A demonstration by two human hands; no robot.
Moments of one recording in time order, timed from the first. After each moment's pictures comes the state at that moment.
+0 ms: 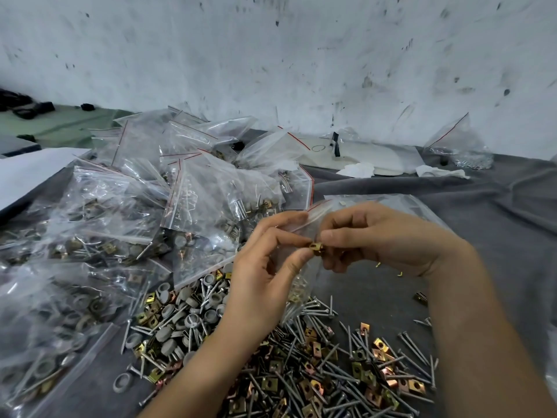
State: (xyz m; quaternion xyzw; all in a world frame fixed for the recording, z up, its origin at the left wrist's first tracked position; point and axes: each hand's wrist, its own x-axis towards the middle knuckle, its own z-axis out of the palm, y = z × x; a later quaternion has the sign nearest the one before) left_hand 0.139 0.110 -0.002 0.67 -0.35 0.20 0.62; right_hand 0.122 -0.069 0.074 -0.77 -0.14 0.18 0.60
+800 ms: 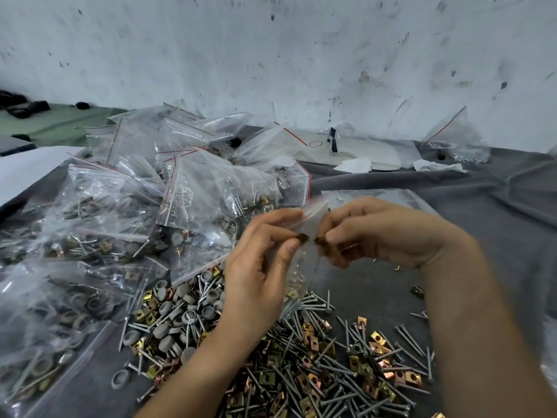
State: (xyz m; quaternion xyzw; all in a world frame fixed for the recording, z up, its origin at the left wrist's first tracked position) left_hand 0.137 0.109 0.000 0.67 -0.36 0.27 0.59; right_hand 0.121 -0.072 0.077 -0.75 -0.09 0.19 0.62
